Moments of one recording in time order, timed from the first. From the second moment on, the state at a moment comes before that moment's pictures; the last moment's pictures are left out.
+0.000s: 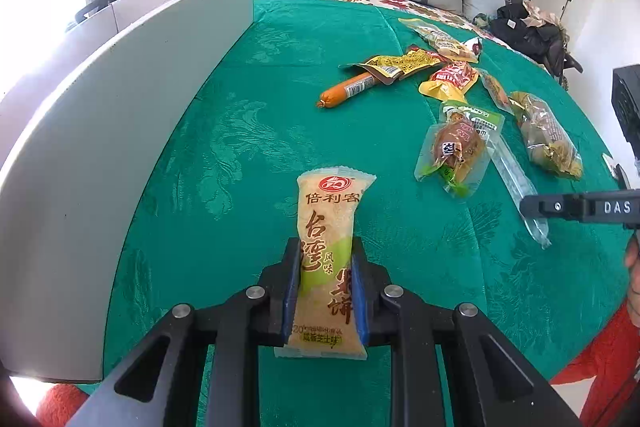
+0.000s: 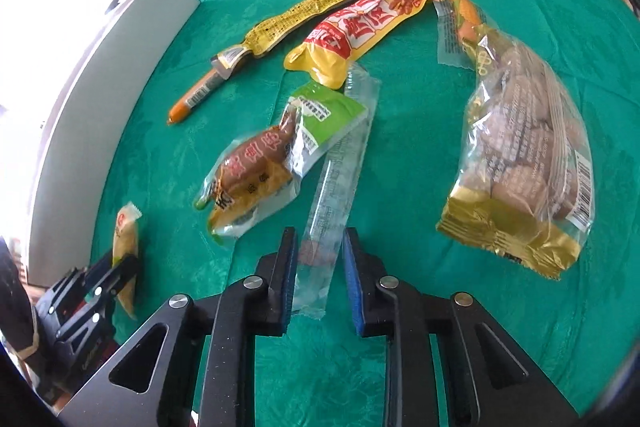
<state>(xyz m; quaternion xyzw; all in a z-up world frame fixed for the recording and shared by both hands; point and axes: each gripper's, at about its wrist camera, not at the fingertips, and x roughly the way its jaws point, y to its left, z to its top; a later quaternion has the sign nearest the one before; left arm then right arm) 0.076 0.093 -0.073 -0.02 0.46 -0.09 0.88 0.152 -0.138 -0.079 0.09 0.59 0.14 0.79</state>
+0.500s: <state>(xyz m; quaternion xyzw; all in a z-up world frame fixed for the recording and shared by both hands) 0.063 0.111 -0.056 -0.09 0.46 -0.11 0.88 0.149 -0.122 -0.070 -0.03 0.60 0.14 0.79</state>
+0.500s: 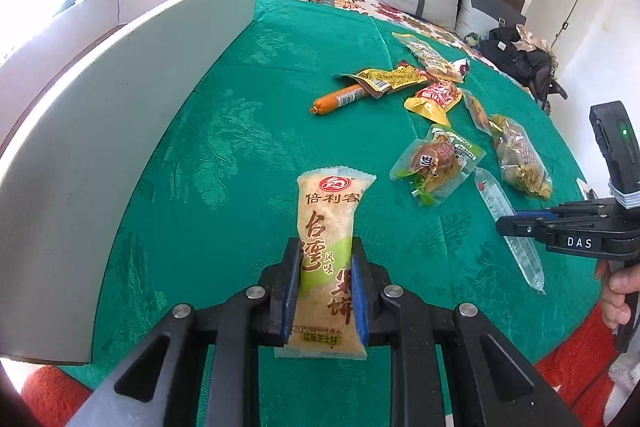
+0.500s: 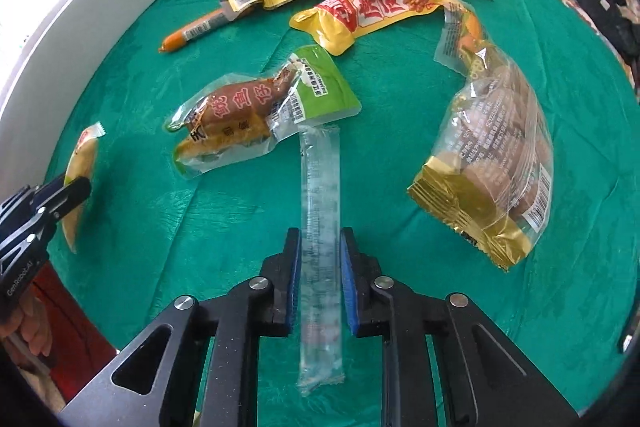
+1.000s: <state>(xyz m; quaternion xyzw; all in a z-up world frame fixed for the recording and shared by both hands) 0.066 0.230 0.059 -0.17 0.39 -0.05 0.90 0.153 -0.011 0.070 0.11 0.52 0.32 0.78</state>
